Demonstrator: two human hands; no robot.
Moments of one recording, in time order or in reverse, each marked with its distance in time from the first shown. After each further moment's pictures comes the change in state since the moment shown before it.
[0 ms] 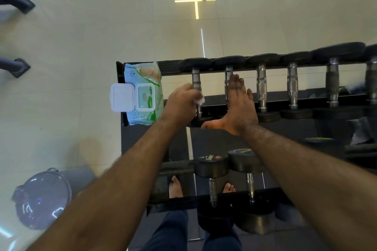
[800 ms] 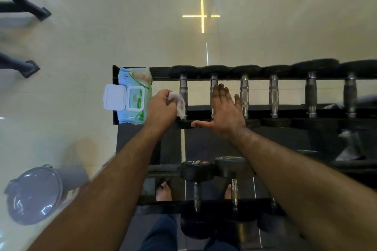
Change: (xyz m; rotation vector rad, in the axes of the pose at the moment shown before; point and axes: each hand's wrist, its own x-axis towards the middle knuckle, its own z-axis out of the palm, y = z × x) left_hand -0.023 0.029 -0.007 -0.507 0.212 -0.573; right_hand -0.004 0.010 -0.024 -0.184 -0.095 -0.065
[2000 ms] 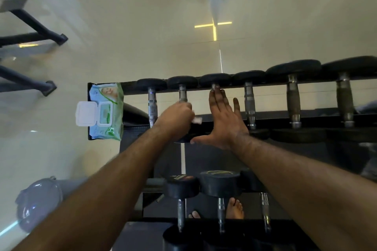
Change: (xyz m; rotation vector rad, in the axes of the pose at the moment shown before) left_hand 0.028 0.053 0.136 1.068 -0.287 0.606; right_hand 0.006 0.116 -0.005 0.088 -0.020 -0.162
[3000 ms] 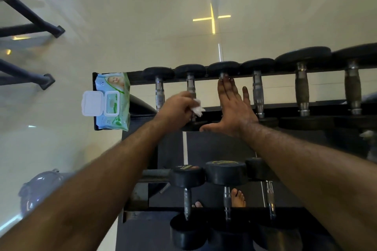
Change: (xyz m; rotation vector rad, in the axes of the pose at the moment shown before) left_hand -0.029 -0.028 0.002 -0.425 0.126 -0.030; right_hand -0.002 -0.007 -0.002 -0.031 -0.003 0.039
